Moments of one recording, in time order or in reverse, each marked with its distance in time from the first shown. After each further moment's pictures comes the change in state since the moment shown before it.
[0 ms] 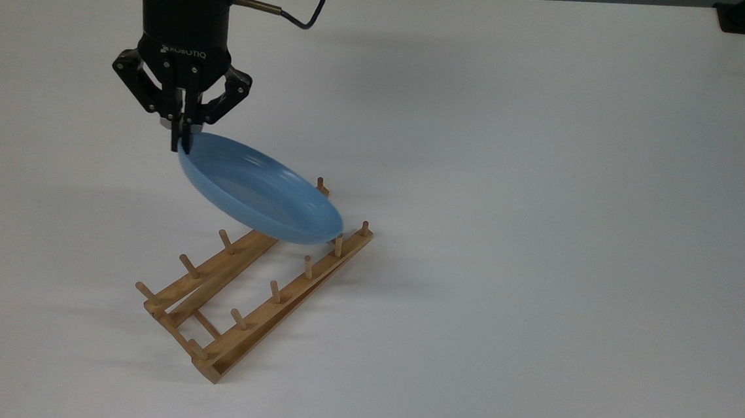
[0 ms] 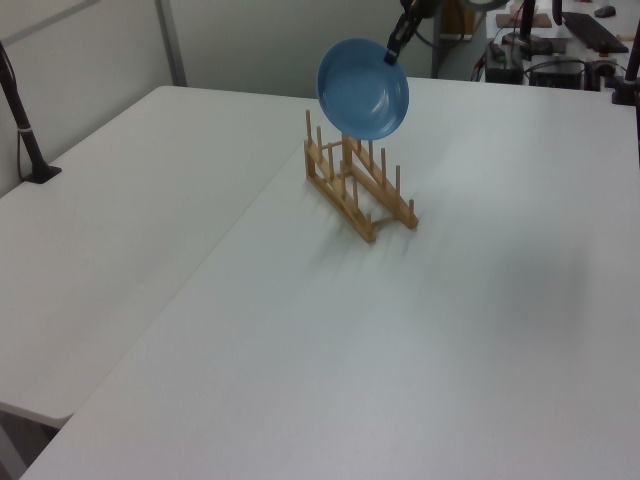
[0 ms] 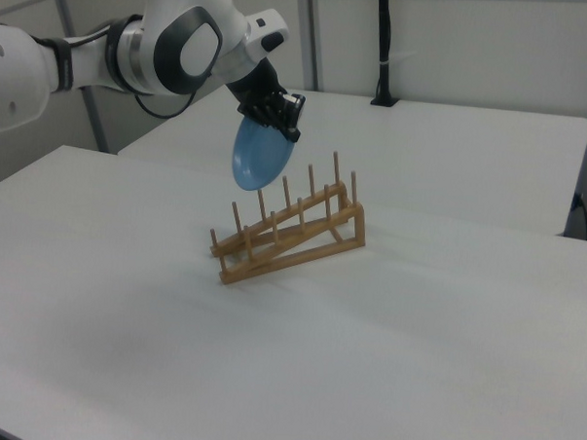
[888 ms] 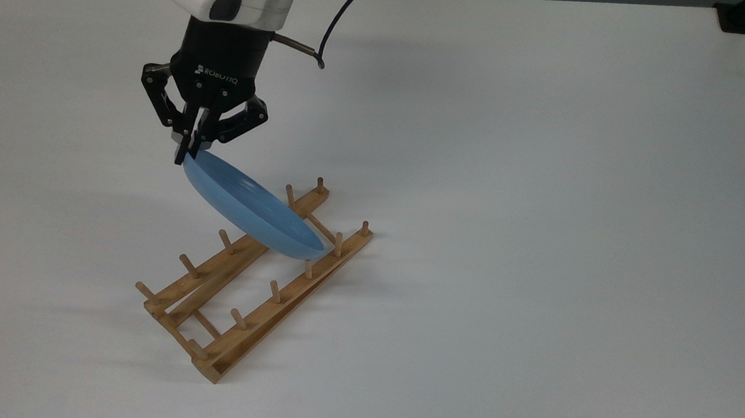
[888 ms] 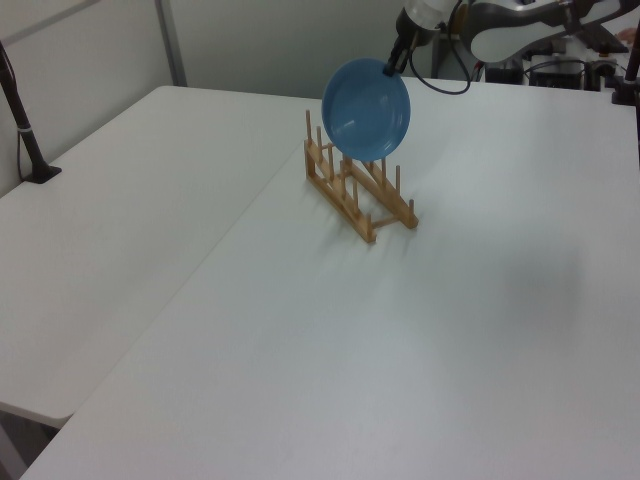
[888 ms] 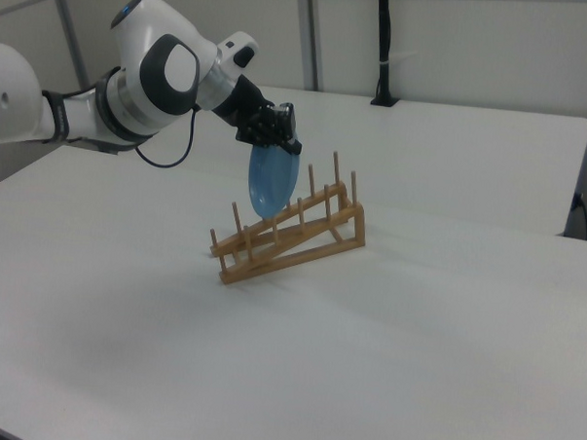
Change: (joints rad) arm 0.158 -0.020 -0.113 -0.153 -0.389 0.160 0.149
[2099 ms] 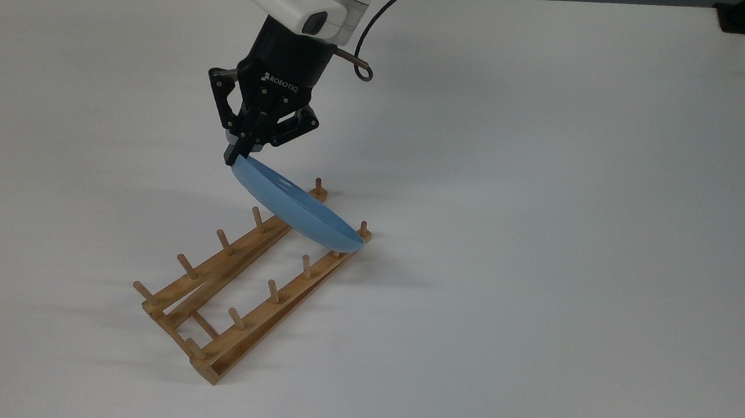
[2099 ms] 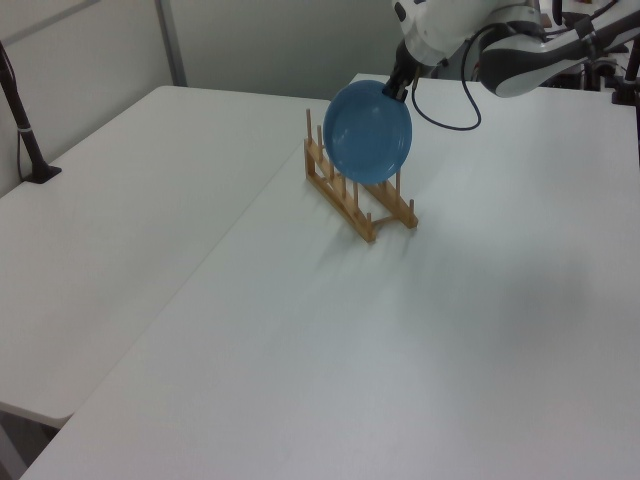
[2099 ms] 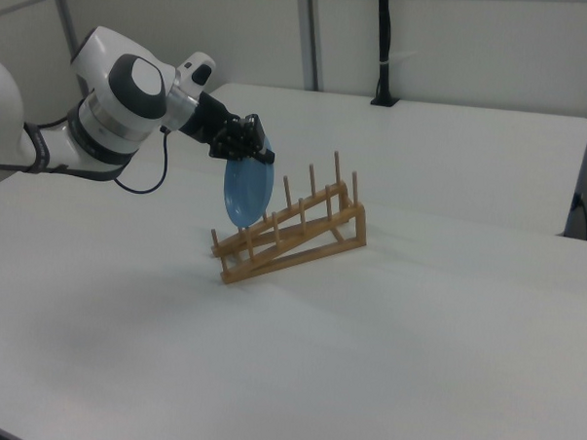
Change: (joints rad) arm -0.024 -0.053 0.131 -0.123 -0.330 0.013 0.262
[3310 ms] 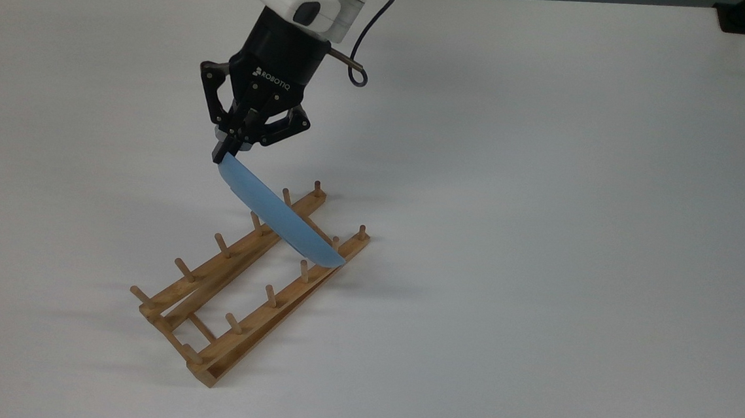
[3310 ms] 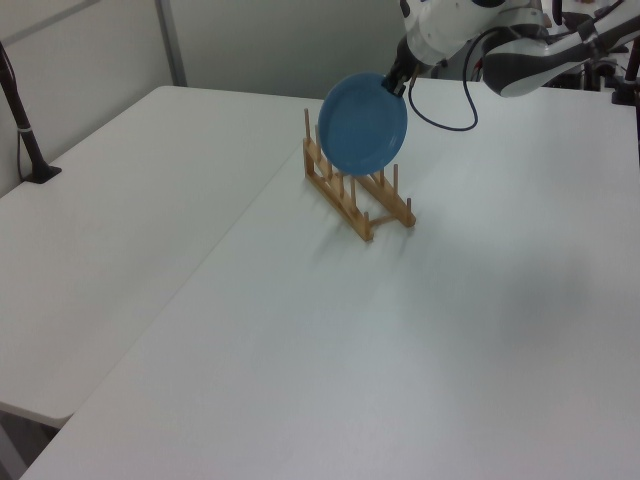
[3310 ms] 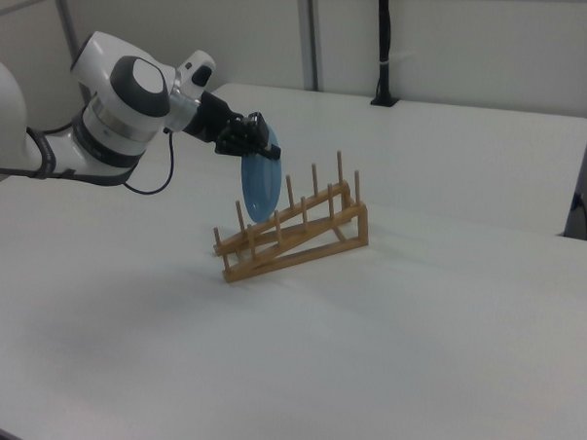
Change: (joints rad) arm -0.017 -0.003 0.002 -0.008 -0.097 0.031 0.141
